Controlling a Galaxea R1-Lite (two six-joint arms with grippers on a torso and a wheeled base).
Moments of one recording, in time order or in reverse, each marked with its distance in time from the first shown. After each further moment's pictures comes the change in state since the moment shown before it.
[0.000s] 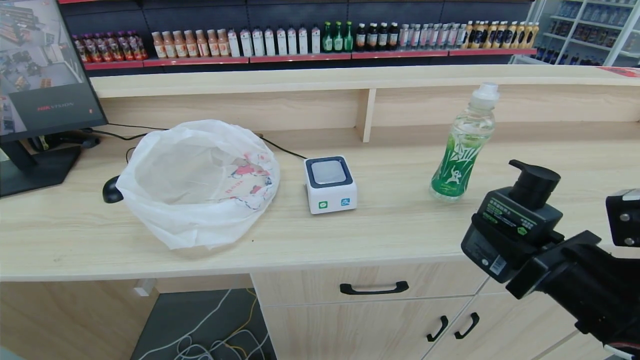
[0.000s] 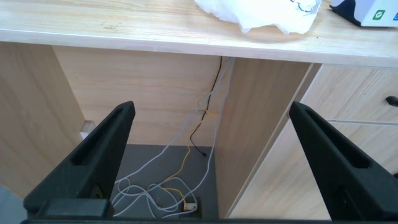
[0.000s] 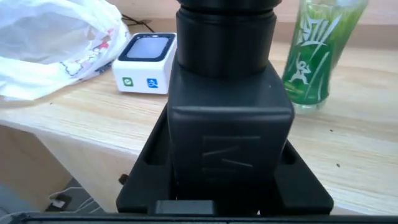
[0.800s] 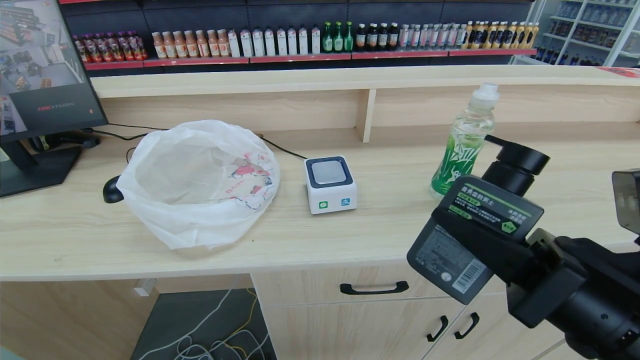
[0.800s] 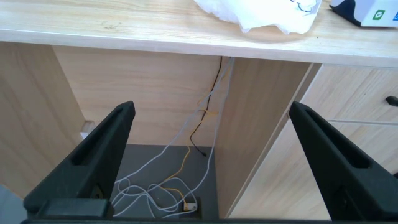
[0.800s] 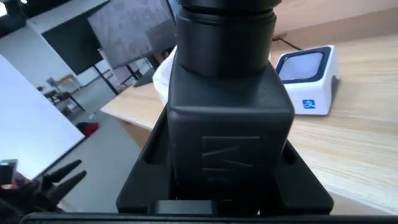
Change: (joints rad) left arm 0.000 0.000 0.000 0.000 0.000 0.000; right arm 0.232 -0.010 -0.122 0.005 0.167 0.394
